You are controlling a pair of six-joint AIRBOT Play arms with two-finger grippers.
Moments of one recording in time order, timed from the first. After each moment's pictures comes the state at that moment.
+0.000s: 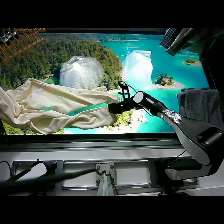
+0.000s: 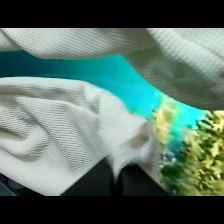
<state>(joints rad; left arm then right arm) 0.49 -1.21 1.28 1.83 -0.67 -1.76 0.46 -1.54 0.98 -0.77 0.77 1.31</state>
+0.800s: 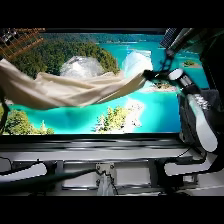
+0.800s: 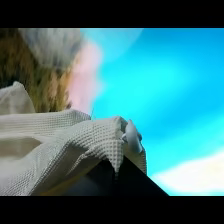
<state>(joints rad) 0.41 -1.39 1.31 1.28 -0.32 -1.50 -0.04 -1.54 1.26 -0.95 0.64 1.34</state>
